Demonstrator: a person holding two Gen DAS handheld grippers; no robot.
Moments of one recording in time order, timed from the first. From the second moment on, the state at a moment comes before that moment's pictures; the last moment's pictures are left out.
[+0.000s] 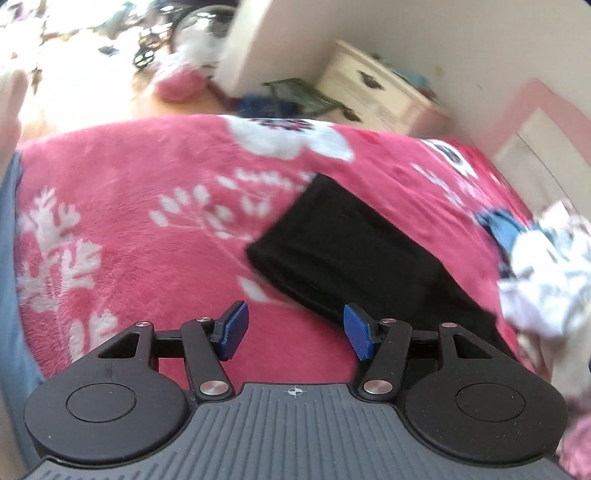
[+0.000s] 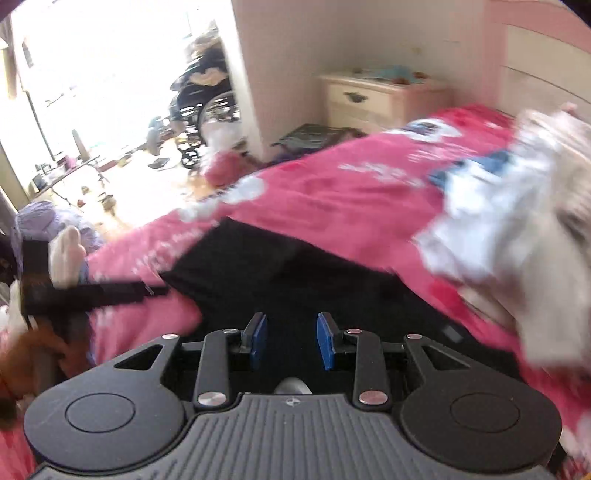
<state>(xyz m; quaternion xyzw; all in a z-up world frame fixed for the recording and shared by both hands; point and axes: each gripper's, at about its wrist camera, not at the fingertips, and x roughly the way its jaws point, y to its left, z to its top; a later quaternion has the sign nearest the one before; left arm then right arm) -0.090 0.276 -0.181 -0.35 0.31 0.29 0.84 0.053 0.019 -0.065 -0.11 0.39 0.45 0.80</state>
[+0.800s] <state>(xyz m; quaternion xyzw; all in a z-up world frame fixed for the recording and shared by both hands) -0.095 0.327 -0.214 -0.38 0.26 0.26 0.85 0.105 0.336 -0.191 -0.14 0.51 0.36 0.77</state>
